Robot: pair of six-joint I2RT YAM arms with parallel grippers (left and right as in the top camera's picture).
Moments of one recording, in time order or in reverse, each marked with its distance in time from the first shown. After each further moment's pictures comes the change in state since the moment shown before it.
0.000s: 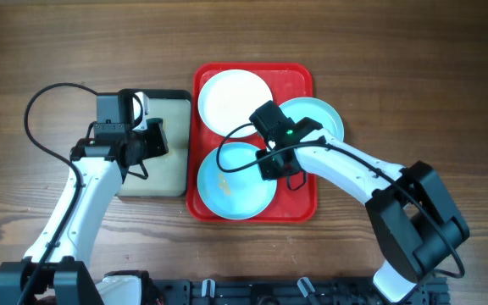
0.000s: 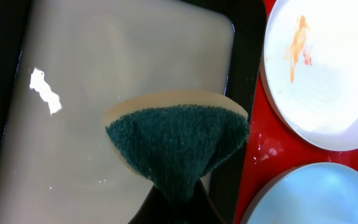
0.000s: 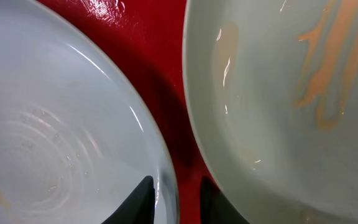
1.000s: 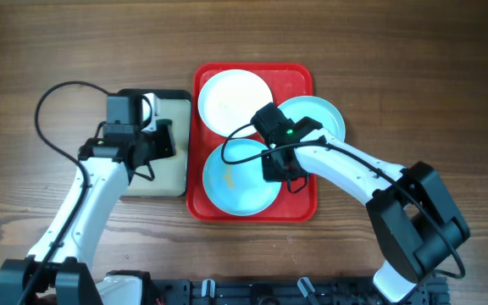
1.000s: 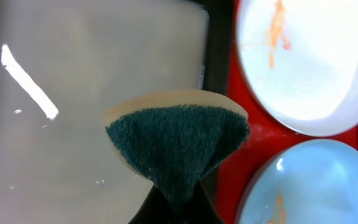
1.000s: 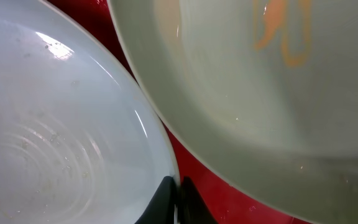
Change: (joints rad) left arm -0.064 0.000 -0.006 0.010 0.011 0.008; right arm 0.000 -0.001 0.005 -0.080 0.032 0.192
